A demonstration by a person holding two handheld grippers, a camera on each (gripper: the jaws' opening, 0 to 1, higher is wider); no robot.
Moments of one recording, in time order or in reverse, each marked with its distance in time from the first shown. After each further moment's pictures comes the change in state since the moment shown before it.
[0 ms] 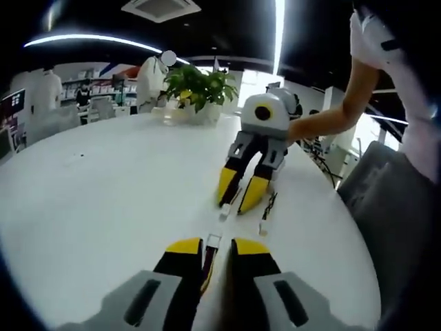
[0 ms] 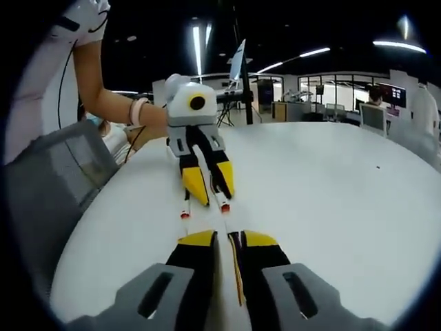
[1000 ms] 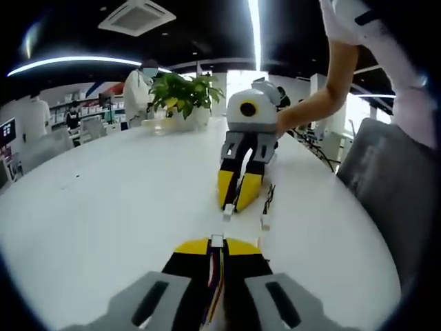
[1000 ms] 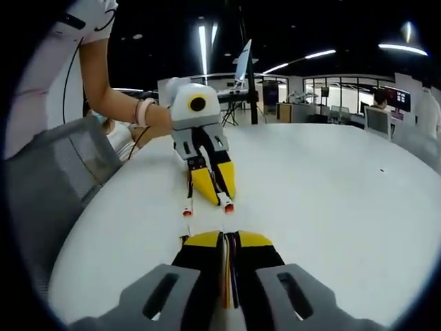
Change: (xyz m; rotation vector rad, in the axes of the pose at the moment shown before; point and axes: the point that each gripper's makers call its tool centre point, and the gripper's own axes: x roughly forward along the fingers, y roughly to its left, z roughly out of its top) left arm 0.004 0.000 0.001 0.136 -0.027 -0.007; right arm 0.001 0.002 -0.001 -0.021 0.009 0.023
